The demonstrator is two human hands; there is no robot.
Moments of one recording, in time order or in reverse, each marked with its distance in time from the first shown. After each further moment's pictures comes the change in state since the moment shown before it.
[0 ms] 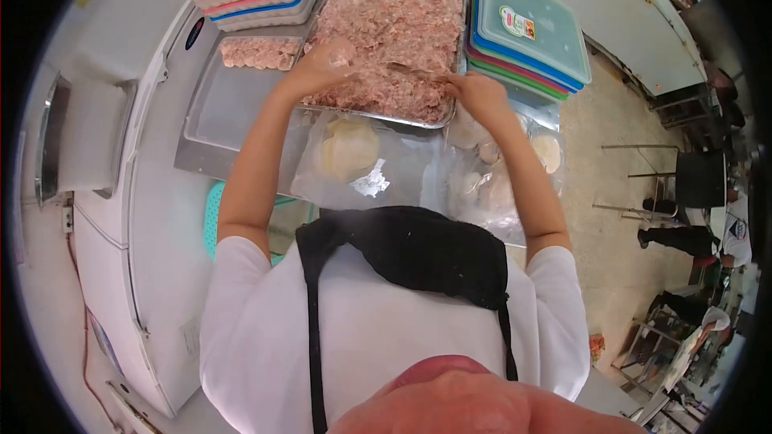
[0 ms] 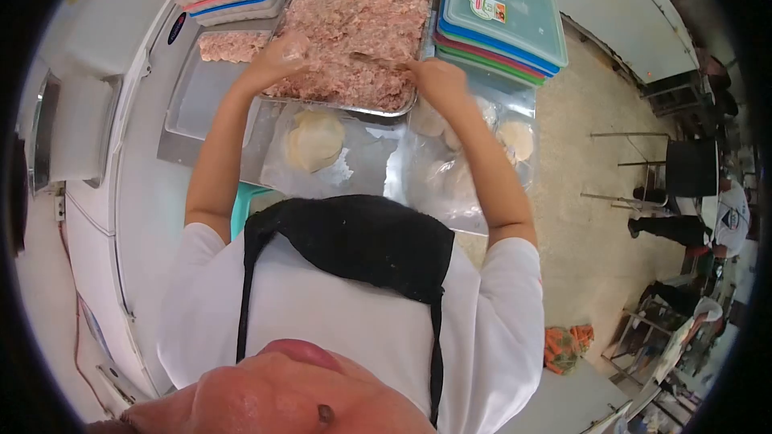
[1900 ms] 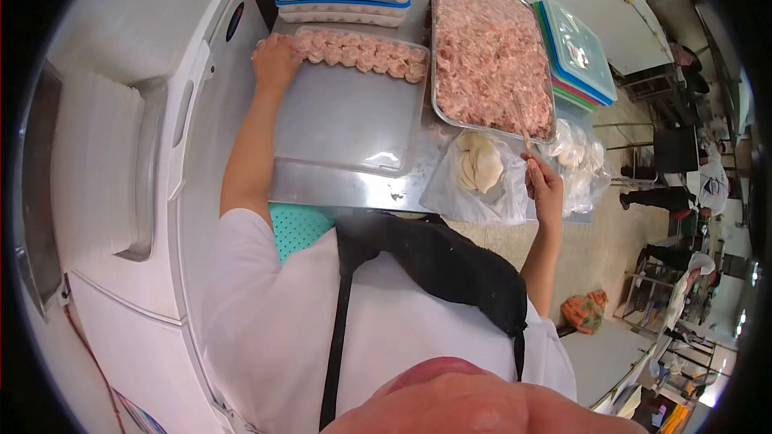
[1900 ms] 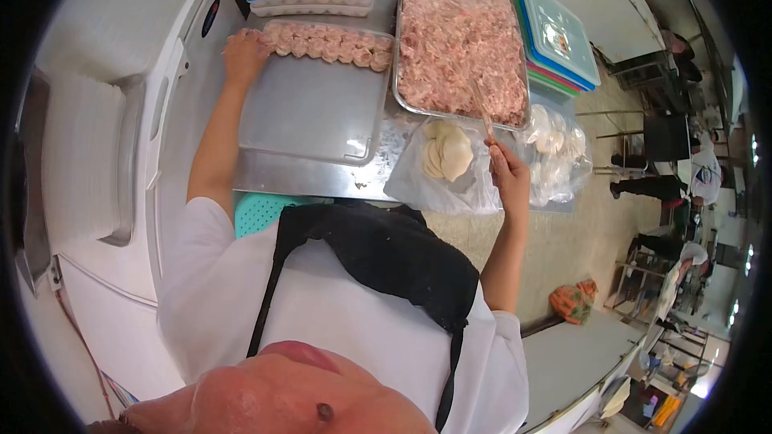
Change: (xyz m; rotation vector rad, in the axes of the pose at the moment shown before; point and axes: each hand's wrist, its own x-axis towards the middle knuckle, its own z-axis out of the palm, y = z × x) left_hand -0.022 -0.366 -0.167 0.542 0.340 -0.060; right_hand -0.042 -0.262 0.020 1.028 0.333 0.815
